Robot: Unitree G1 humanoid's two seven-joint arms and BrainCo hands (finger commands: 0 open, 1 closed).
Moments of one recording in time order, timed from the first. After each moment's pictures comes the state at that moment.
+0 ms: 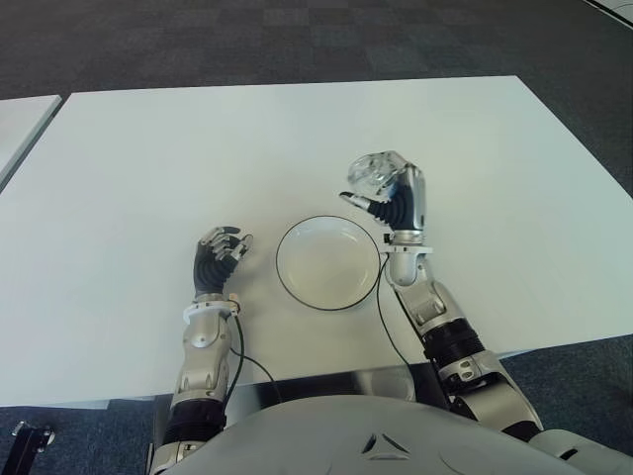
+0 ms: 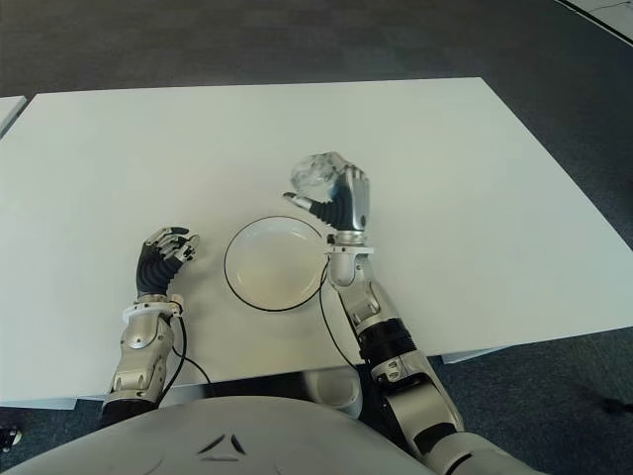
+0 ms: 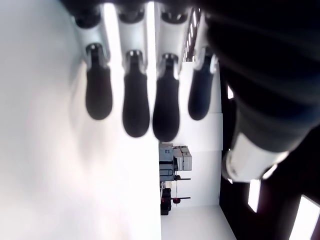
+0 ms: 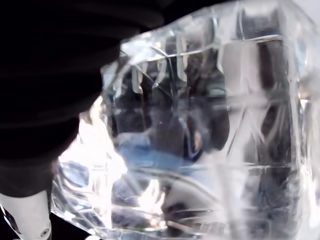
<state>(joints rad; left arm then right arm) 0.21 -0.02 0.10 0.19 0.01 -0.27 0.12 -0.22 -0.13 0.35 0.31 -0.63 -0.39 -0.63</state>
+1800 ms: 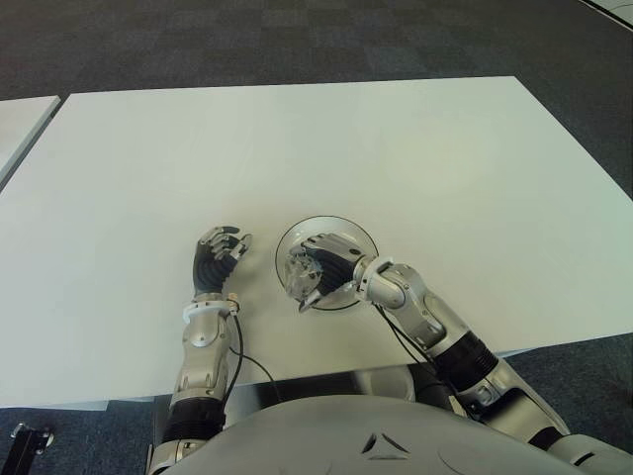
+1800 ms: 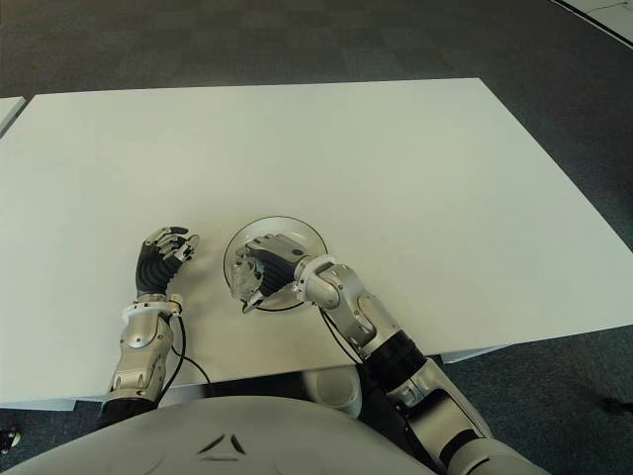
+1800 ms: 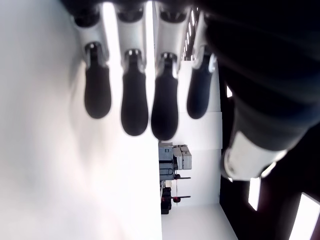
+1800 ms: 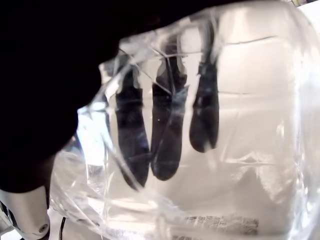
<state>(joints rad) 0.21 -0.01 0.11 0.21 0.03 -0.28 0.12 -0.19 -0.29 0.61 0.03 -0.70 -0.14 0.36</state>
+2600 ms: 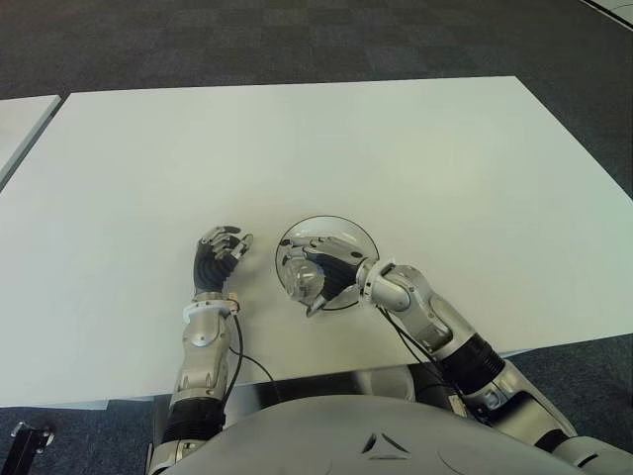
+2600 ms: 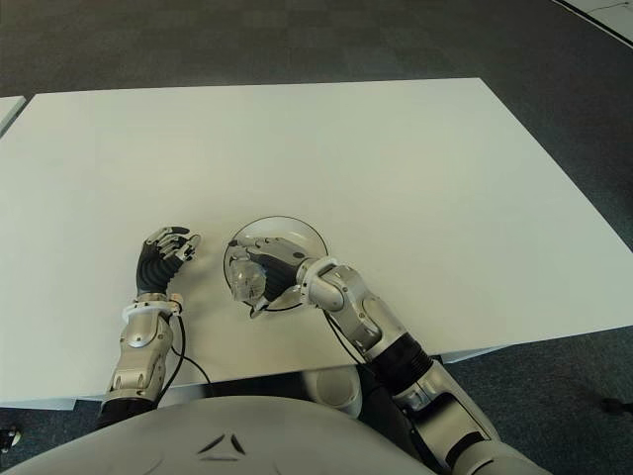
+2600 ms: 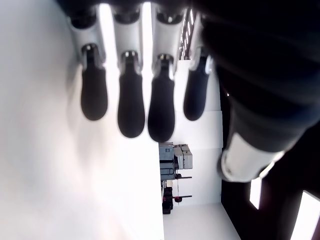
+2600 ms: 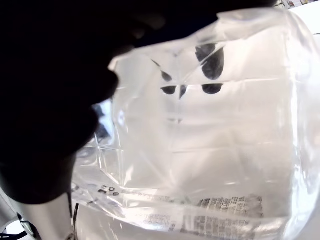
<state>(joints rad) 0.21 -0.01 0.10 0.20 0.05 -0.27 0.13 -0.18 -0.32 0.60 -0.03 -0.68 -0.14 0.41</state>
